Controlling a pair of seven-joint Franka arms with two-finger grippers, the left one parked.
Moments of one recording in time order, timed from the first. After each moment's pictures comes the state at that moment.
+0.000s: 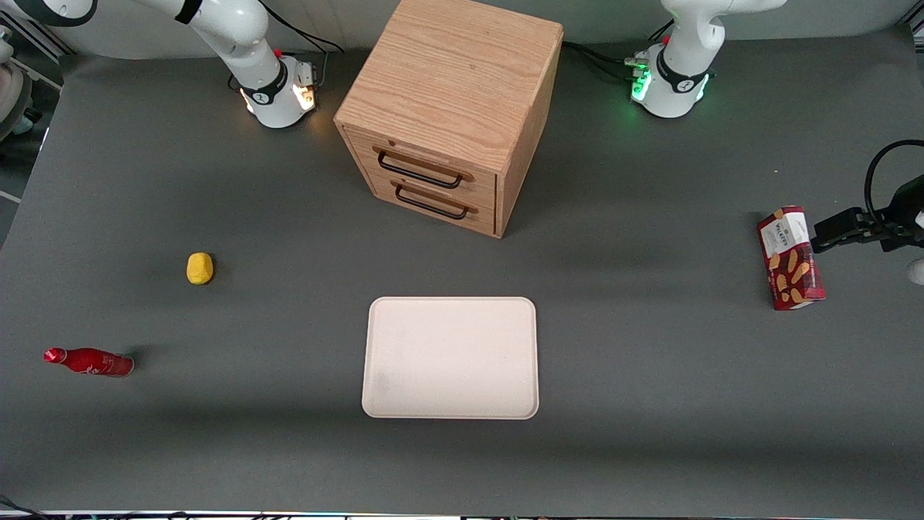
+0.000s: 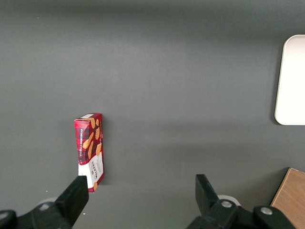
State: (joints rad) arm -0.62 0.56 0.18 -0.92 -0.01 1.47 -0.60
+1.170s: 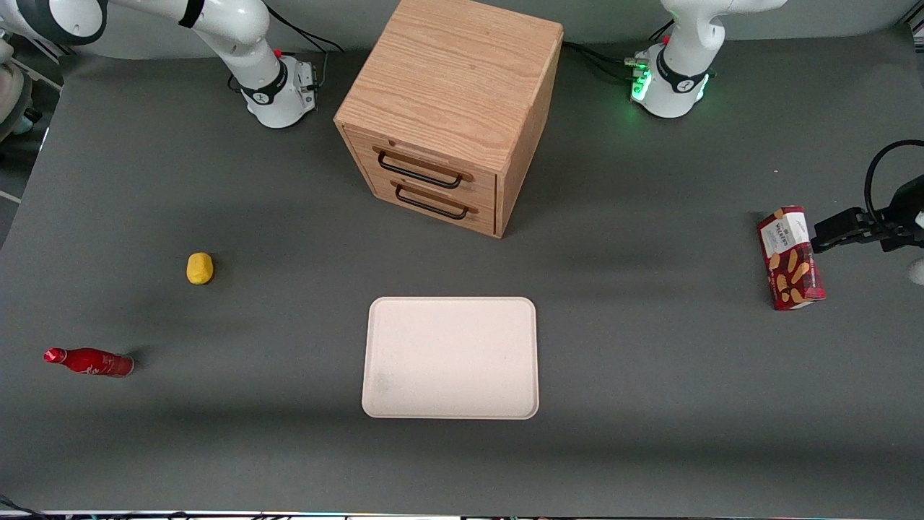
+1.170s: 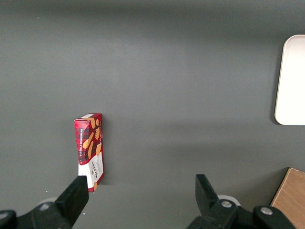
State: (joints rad) arm -0.56 0.66 0.19 -1.01 -0.08 1.67 -0.62
